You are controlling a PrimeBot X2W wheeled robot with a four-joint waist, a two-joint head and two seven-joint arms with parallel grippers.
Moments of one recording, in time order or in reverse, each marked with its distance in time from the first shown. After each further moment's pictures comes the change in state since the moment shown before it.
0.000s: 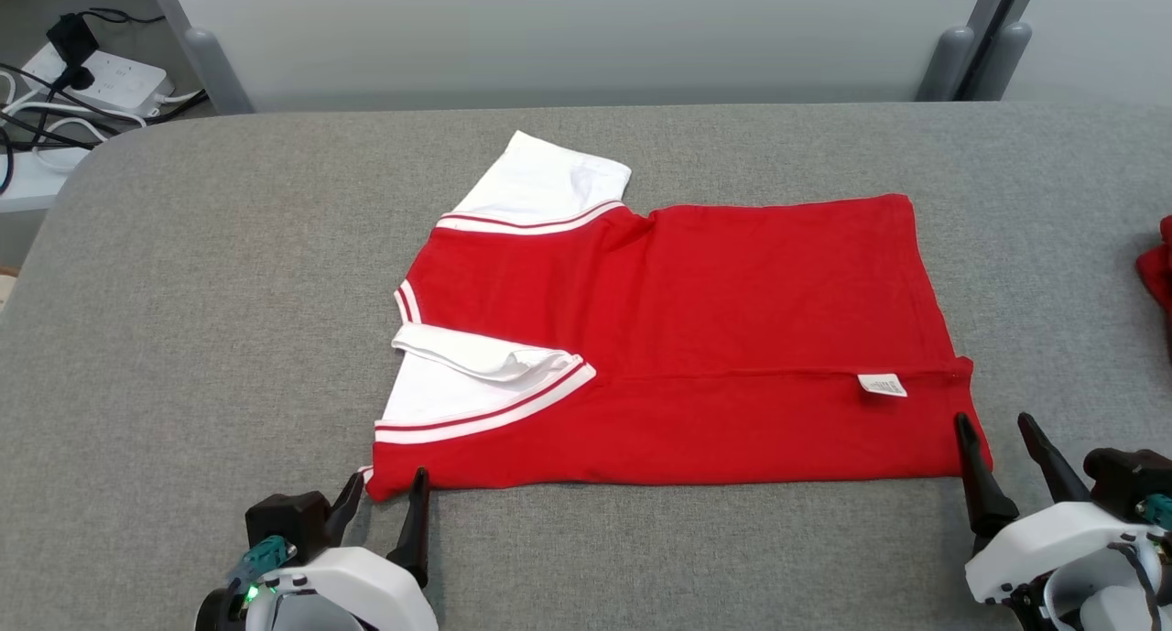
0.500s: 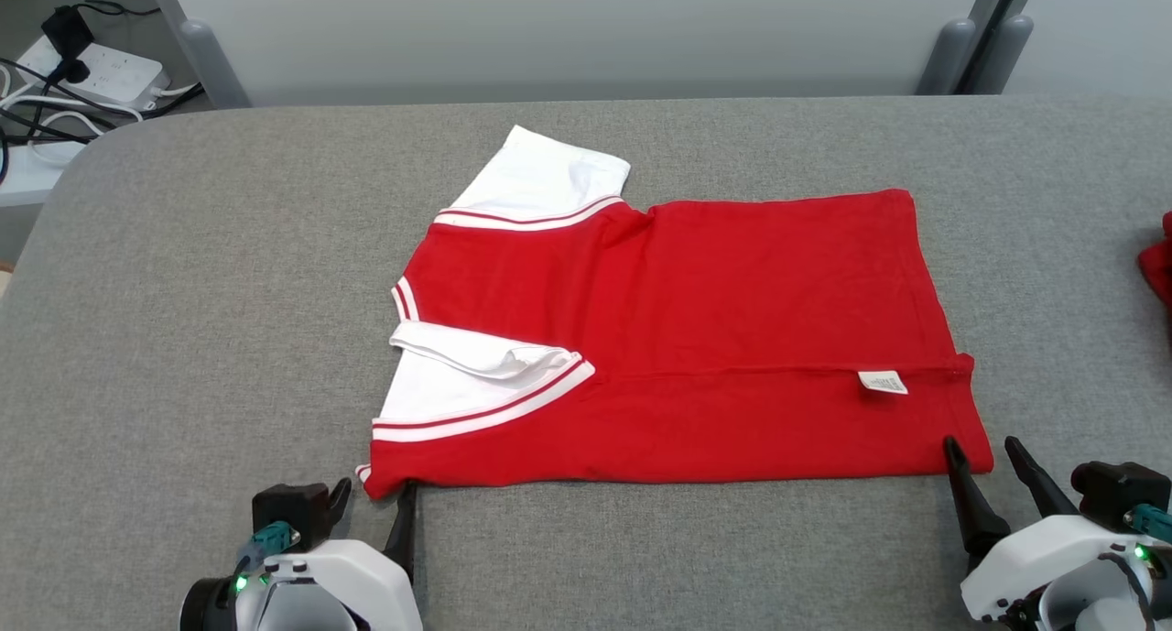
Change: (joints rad) left arm -0.042 0.036 -0.030 0.096 0.021 0.007 0.040; right arm -0.007 -0.029 0.090 0.068 0.083 0.000 0.000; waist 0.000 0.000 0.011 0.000
